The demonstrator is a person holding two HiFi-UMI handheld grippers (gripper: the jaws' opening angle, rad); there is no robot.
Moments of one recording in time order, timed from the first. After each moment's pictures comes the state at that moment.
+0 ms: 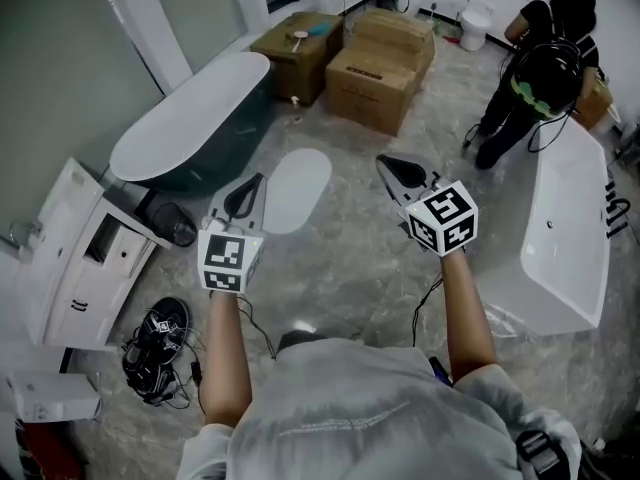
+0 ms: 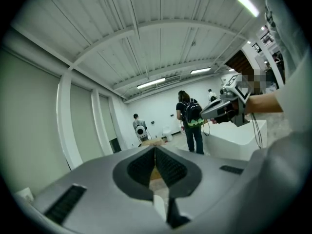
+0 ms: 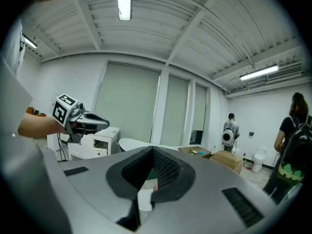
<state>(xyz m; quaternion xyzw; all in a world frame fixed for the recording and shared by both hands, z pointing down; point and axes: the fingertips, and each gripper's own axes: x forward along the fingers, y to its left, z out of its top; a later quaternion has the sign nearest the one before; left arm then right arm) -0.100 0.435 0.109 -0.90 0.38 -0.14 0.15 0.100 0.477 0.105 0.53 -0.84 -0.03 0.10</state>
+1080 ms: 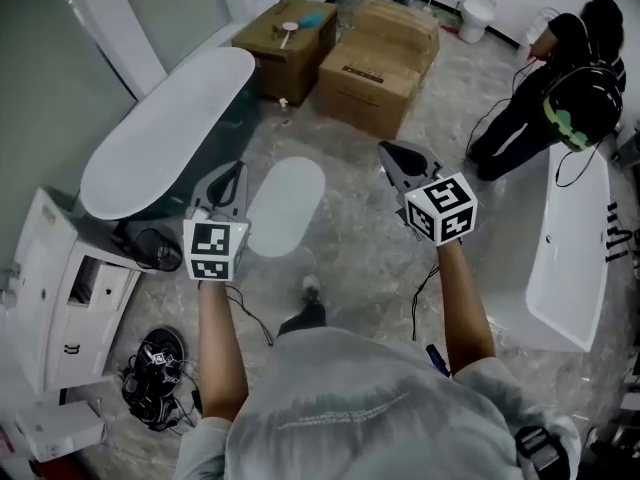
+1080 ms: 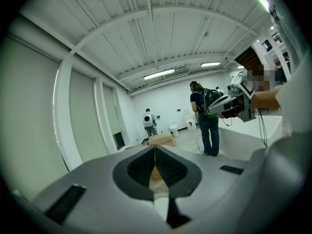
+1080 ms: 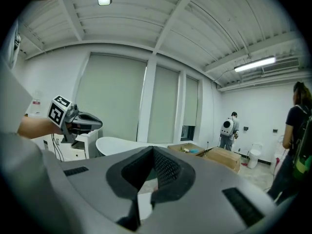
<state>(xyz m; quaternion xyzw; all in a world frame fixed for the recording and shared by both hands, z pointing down) -0.079 0.142 0.138 -0.90 0.39 -0.15 0.12 0.154 0.201 0.129 0.57 -0.81 0.00 0.11</state>
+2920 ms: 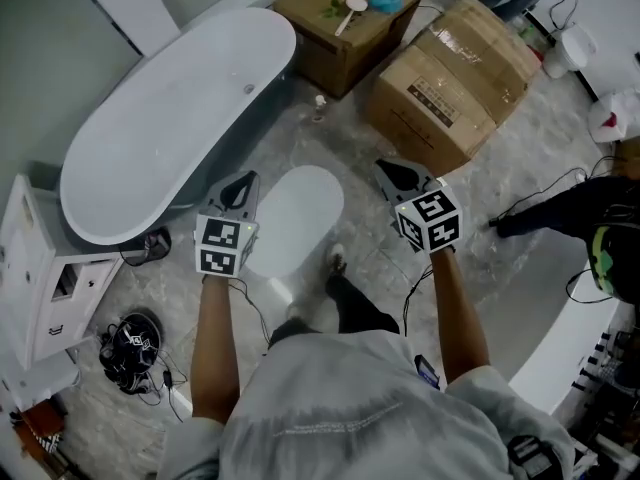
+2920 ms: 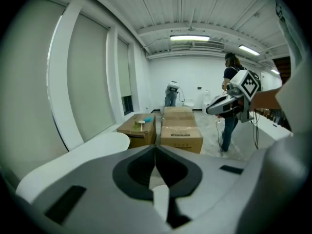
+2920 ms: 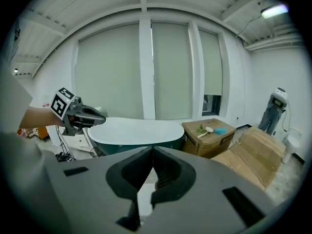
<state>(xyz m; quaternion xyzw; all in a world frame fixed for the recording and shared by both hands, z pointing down) -0.022 -0.267 0.313 -0.85 0.45 -0.26 -0.07 0.205 -0.267 0.301 0.43 -0.87 0.12 0.22</state>
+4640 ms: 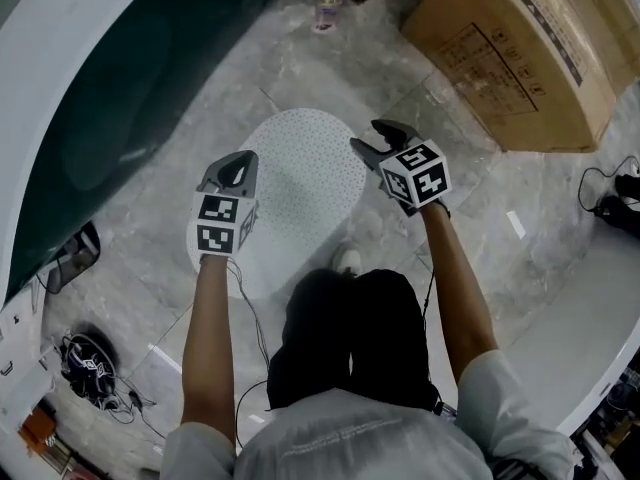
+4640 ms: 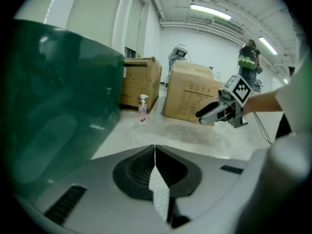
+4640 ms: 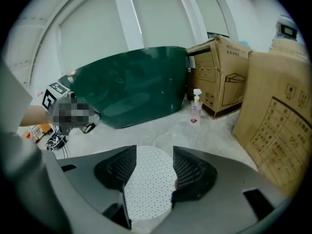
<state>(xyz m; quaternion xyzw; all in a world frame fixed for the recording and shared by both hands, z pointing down) -0.026 -0.385 0.936 -0.83 0.43 -0.31 -0.18 0.174 -0.414 0.954 0.36 -0.85 0.24 0.29</state>
